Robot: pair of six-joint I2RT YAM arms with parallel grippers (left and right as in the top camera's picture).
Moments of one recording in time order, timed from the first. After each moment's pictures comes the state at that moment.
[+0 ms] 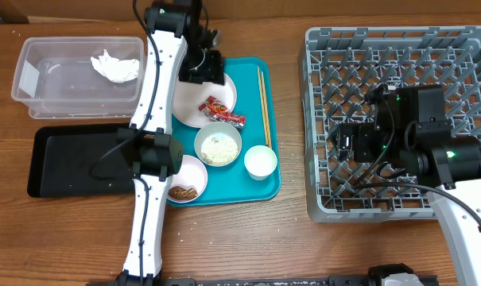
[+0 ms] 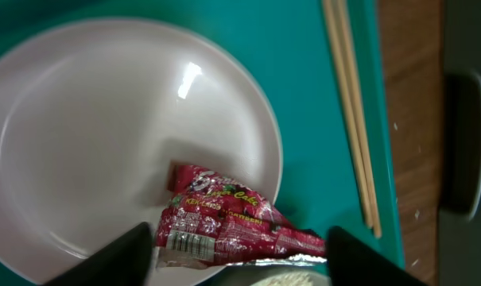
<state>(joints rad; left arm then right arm) -0.20 2.70 2.95 -1.68 0.30 0.05 0.11 1.21 1.23 -1.06 -0.20 0.10</state>
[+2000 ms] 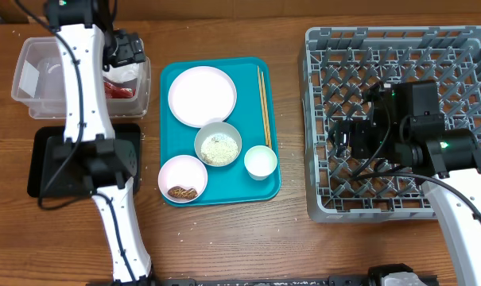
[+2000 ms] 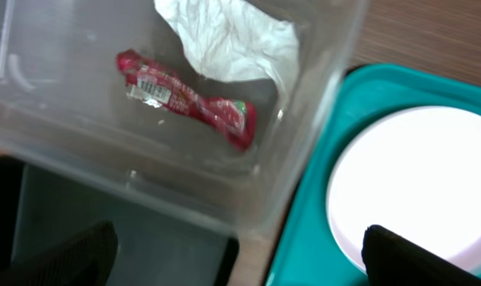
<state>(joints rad) 0.10 2.44 2.81 -1.68 -0.10 -0.24 0.11 1.25 1.23 -1.04 -0.20 0.10</state>
